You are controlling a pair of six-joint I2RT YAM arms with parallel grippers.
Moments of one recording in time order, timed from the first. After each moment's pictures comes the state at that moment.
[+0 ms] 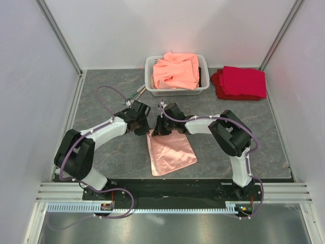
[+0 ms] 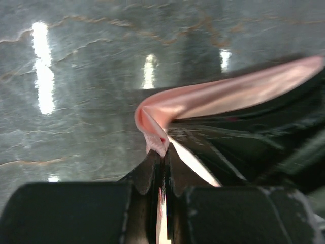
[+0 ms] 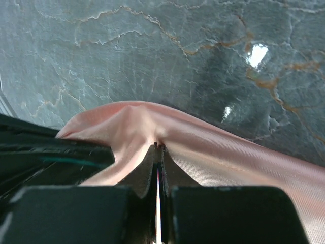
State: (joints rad) left arm -0.52 1.55 0.93 -0.42 -0.06 -0.76; right arm 0.75 2.04 1.16 0.14 -0.36 0.65
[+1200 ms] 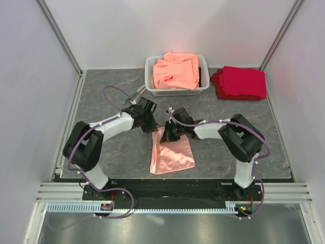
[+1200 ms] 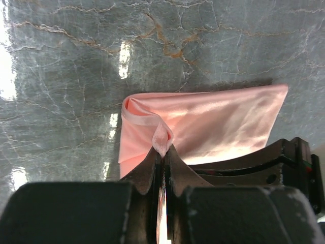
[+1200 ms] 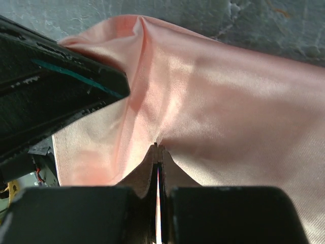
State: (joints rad) left arm -0.55 1.68 1.03 -0.39 0.03 -0.89; right arm 0.72 1.88 0.97 0.10 -0.39 0.66
